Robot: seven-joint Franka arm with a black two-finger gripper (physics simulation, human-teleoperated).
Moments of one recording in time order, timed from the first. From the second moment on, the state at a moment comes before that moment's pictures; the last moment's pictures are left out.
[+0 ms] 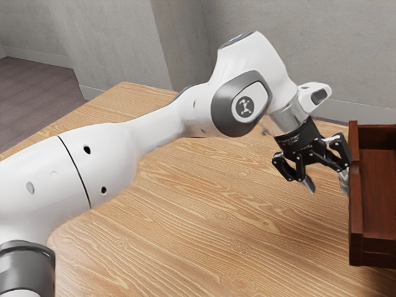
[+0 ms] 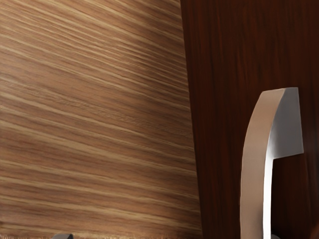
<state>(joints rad) -0.14 0.53 -0.16 -1.14 -0.30 1.90 -0.49</state>
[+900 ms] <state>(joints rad) -0.13 0.42 -0.08 -1.25 -0.33 1.88 -0.49</state>
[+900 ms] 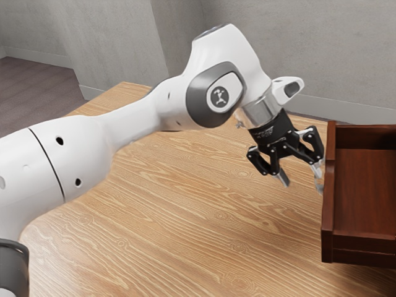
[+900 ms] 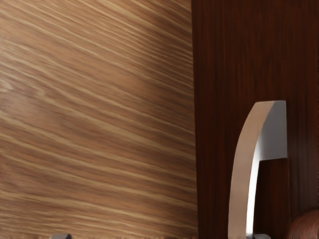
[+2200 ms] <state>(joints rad) -0.14 0.37 -0.05 -1.26 -0.32 1.83 -0.48</state>
